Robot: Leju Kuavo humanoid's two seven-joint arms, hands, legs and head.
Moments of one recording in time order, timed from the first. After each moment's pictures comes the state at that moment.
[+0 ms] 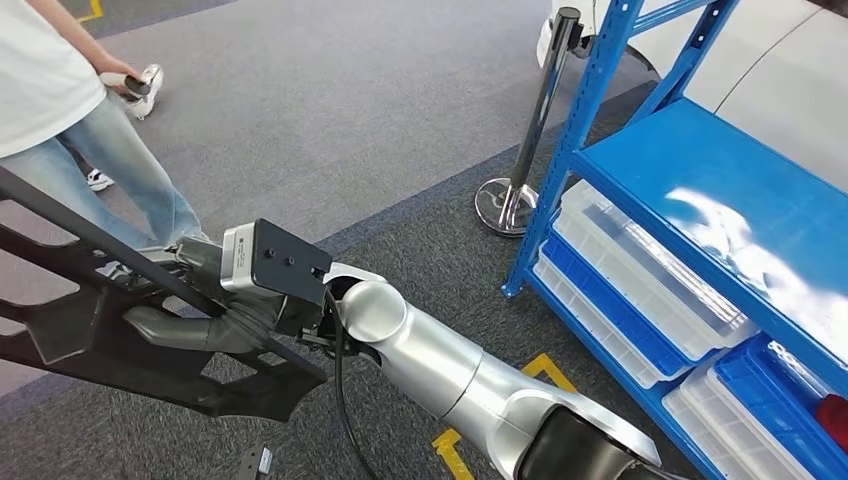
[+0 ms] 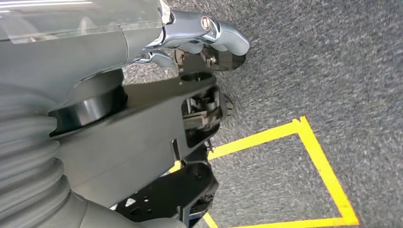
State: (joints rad) left arm -0.20 -0.21 0.95 -0.22 -0.59 -0.02 -0.24; right arm -0.86 0.38 0.86 -1.06 -0.24 0.33 -0.47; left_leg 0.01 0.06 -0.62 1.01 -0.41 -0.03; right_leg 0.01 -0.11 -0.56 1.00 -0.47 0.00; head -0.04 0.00
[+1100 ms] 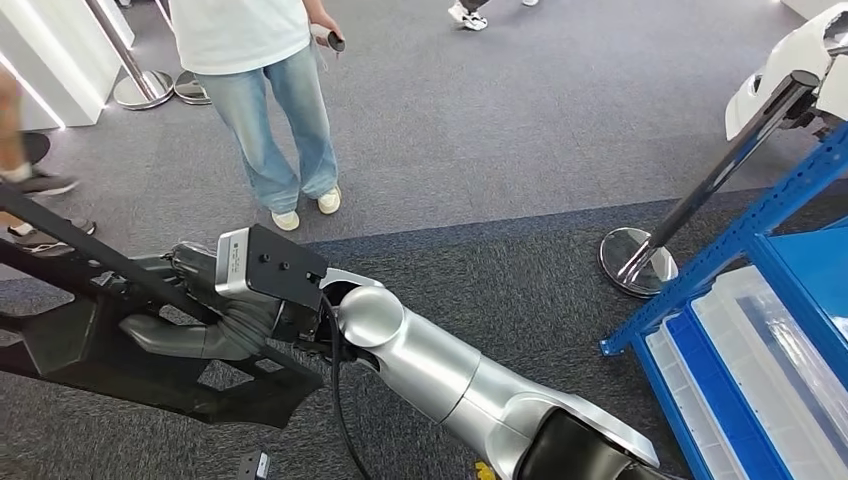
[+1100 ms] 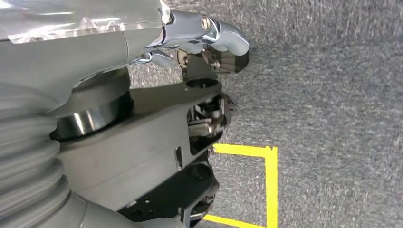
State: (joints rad) left arm -0.19 -0.21 0.97 -0.22 -0.59 -0.02 -0.25; right arm -0.85 0.38 0.87 -1.07 -0.26 0.33 -0.45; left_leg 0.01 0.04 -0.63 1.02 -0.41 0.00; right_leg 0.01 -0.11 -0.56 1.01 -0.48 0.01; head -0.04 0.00
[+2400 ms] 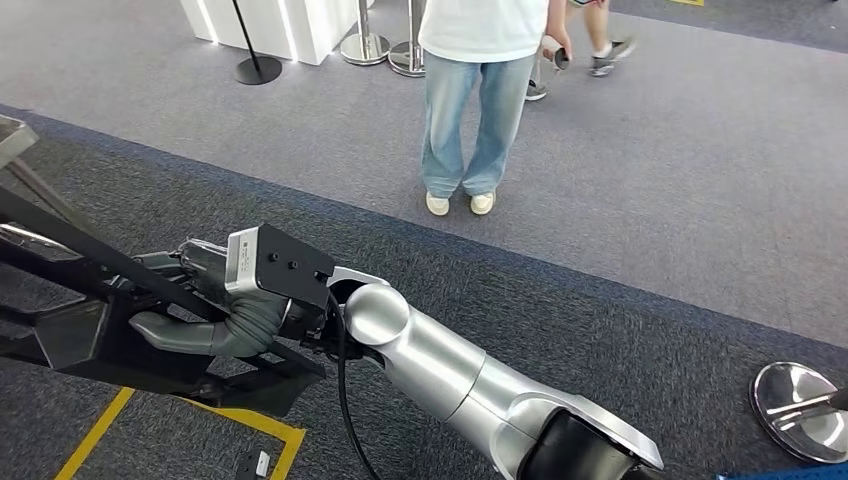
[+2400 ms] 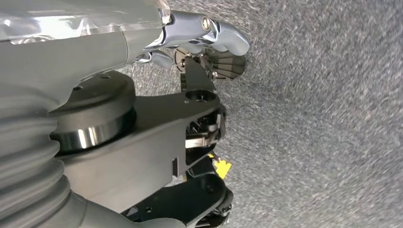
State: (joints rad) left arm -0.19 -0.21 0.97 -0.22 -0.59 -0.02 -0.25; right arm -0.85 0.37 0.86 -1.07 -0.25 0.34 -0.45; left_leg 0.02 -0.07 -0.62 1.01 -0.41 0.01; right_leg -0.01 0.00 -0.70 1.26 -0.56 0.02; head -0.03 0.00
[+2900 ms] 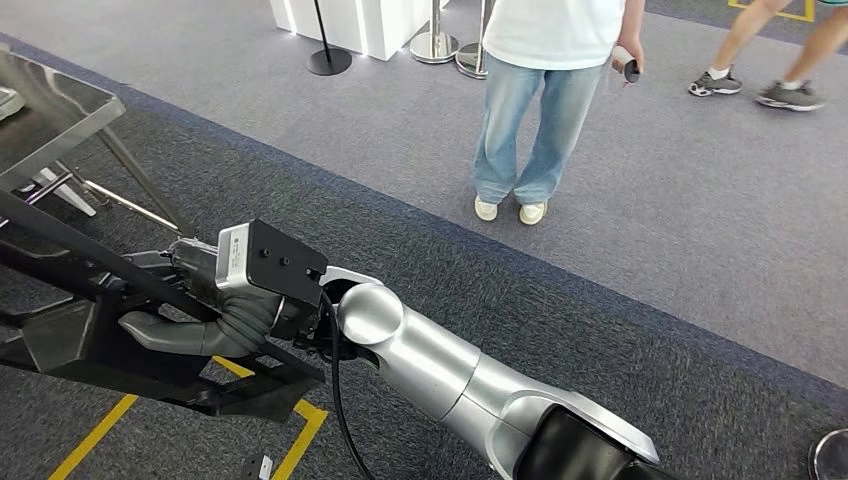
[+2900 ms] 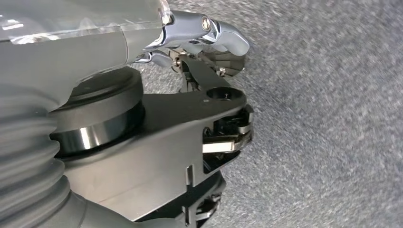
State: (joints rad) left arm -0.18 -0.22 0.97 -0.22 -0.60 -0.02 -0.26; right arm -0.86 0.38 0.88 -1.06 -0.27 0.32 -0.45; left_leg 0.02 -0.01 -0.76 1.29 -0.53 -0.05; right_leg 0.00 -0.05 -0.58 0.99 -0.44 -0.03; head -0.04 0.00
